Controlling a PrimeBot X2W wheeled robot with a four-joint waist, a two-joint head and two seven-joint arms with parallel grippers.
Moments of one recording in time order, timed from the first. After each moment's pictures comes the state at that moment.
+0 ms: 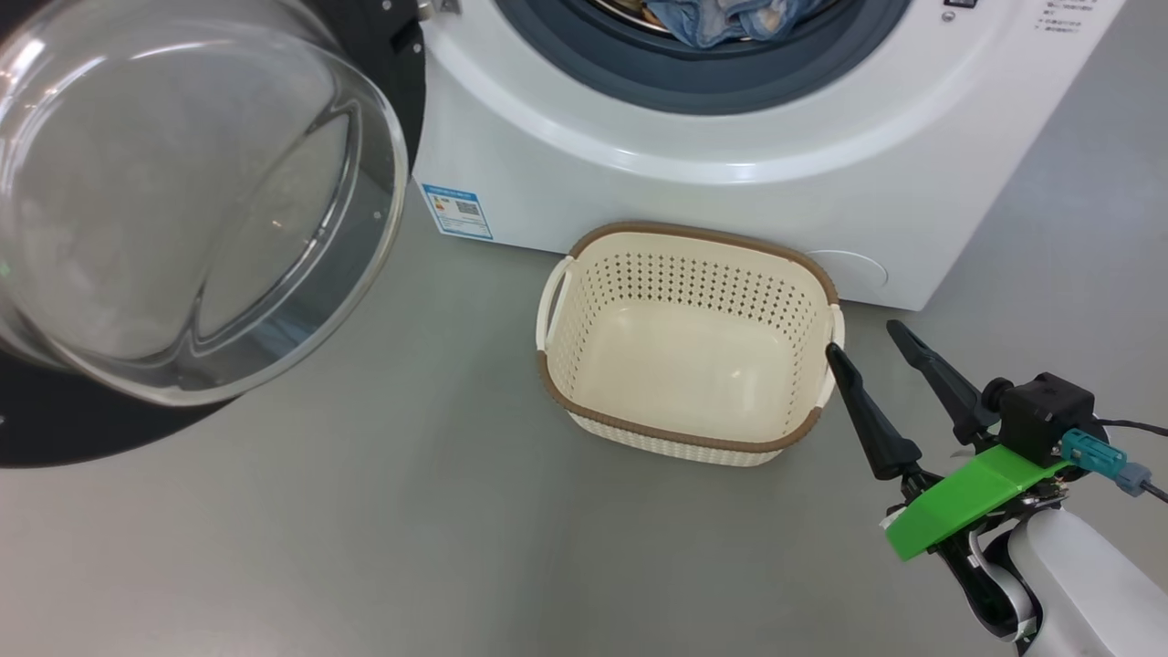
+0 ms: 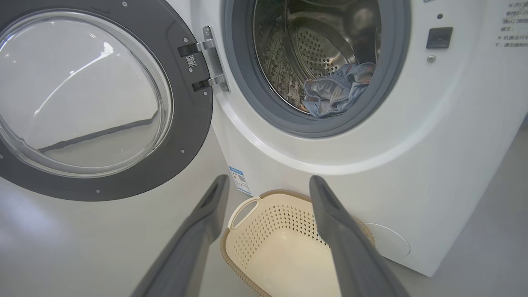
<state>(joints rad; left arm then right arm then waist) -0.90 0.47 0.70 0.90 -1.22 -0.06 0.24 -0.34 -0.35 0.42 0.32 0.55 0.13 -0.25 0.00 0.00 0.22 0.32</state>
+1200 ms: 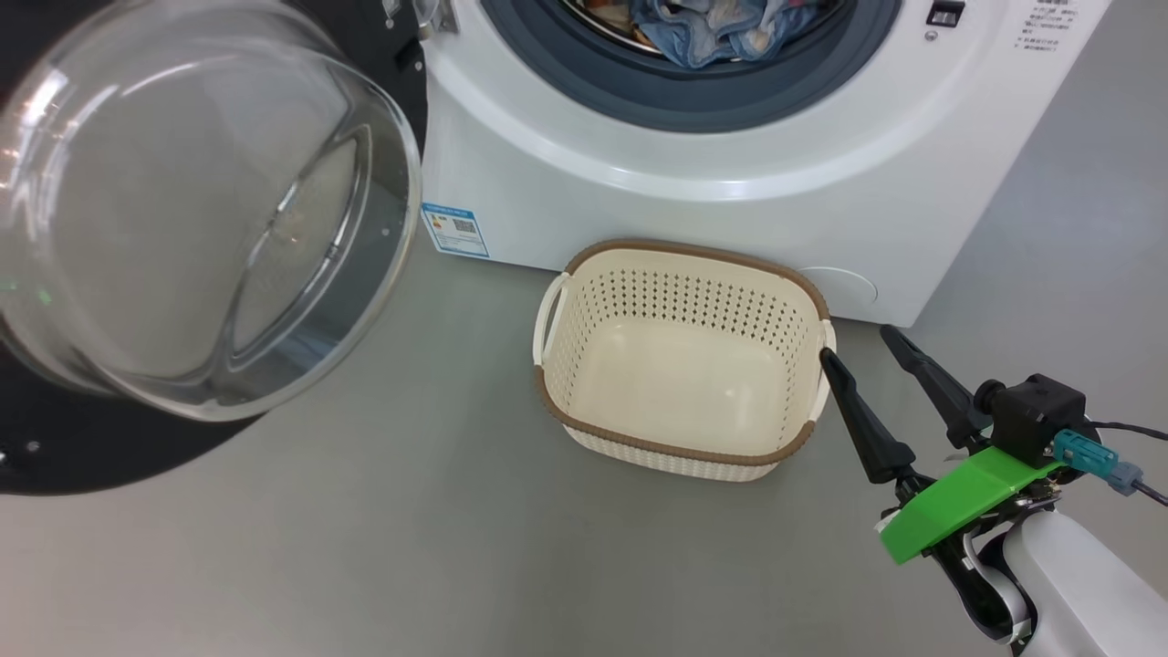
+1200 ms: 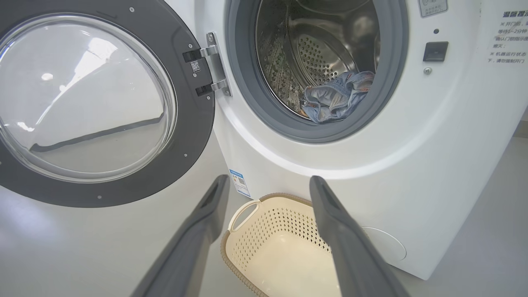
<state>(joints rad) -0.89 0.57 0.51 1.06 -1.19 -0.12 0.65 -0.34 -0.34 0.42 0.32 0.55 0.13 -0.24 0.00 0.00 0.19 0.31</state>
